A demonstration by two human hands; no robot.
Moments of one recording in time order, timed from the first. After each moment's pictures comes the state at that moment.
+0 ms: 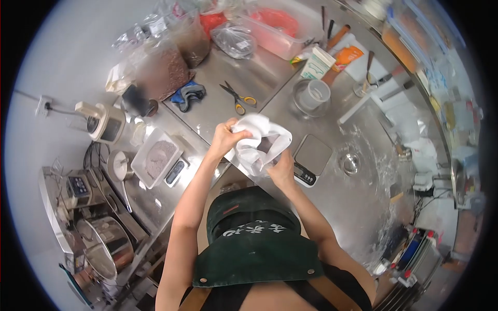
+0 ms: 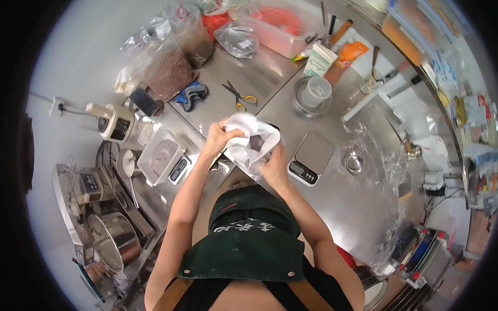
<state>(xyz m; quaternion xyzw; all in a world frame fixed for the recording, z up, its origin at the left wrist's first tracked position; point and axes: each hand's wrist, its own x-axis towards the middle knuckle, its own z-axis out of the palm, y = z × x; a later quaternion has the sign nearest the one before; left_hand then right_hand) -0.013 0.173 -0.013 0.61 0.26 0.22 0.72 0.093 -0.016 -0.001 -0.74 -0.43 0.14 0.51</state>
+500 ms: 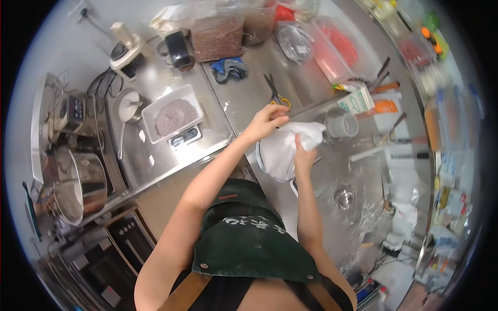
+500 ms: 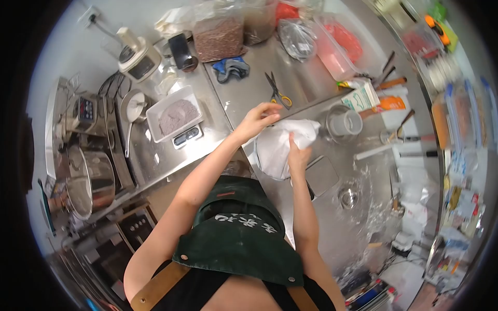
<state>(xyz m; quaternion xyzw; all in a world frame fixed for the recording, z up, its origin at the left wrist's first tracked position) -0.007 0.175 -0.007 0.62 0.30 0.34 0.65 0.115 0.041 -0.003 -0.75 -0.26 0.25 0.56</state>
